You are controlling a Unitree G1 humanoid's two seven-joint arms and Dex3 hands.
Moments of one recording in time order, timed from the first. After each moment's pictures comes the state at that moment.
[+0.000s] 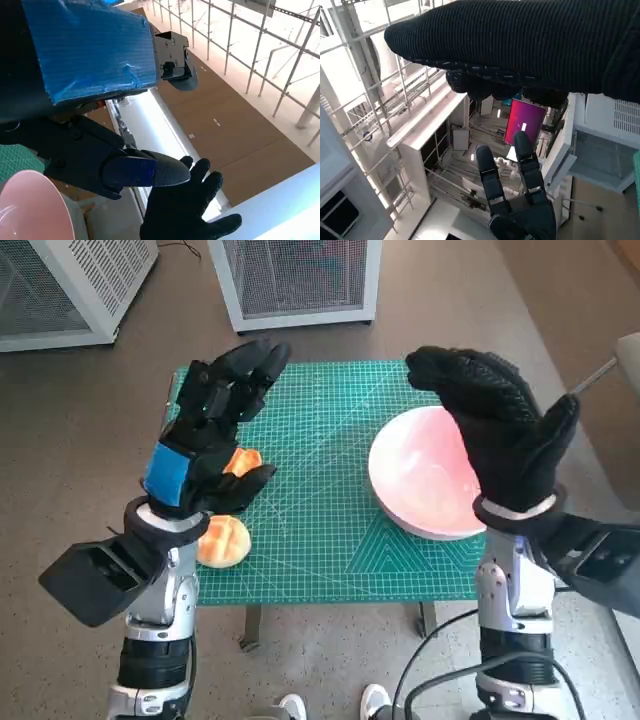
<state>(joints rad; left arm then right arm) -0.46 0.15 0.08 0.06 -0.25 -0.41 -0.37 -0.61 -0.12 -0.15 0.23 0.47 -0.44 0.60</state>
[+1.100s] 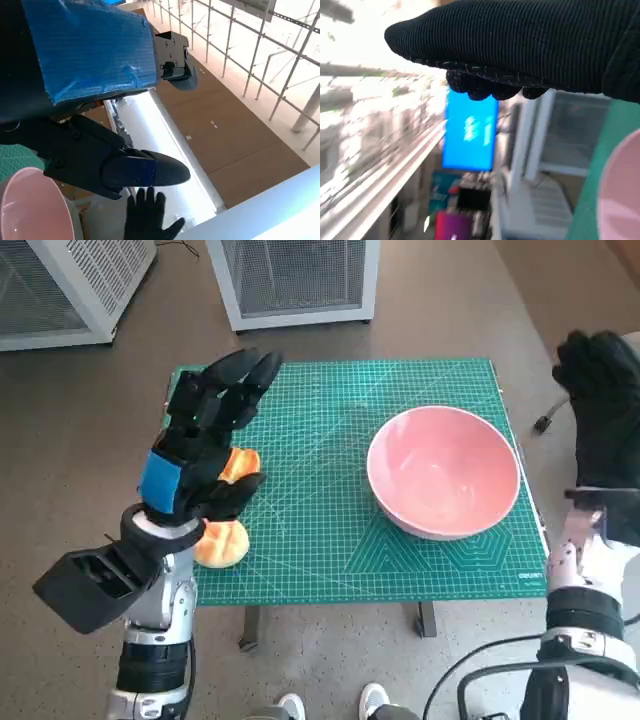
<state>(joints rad) -0.43 0.15 0.09 0.08 -0.28 -0.45 -0.39 -0.81 -0.36 -0.37 1.06 0.32 -0.66 0.39</state>
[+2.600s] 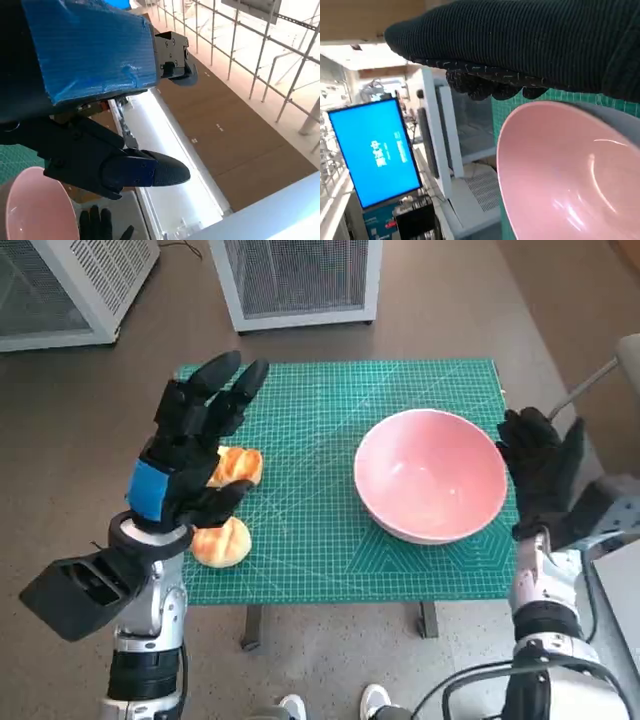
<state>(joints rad) -0.38 0.18 0.13 0.03 -0.29 -0.43 -0.40 -0.82 -0.25 -0.39 1.28 0.27 -0.46 0.28</state>
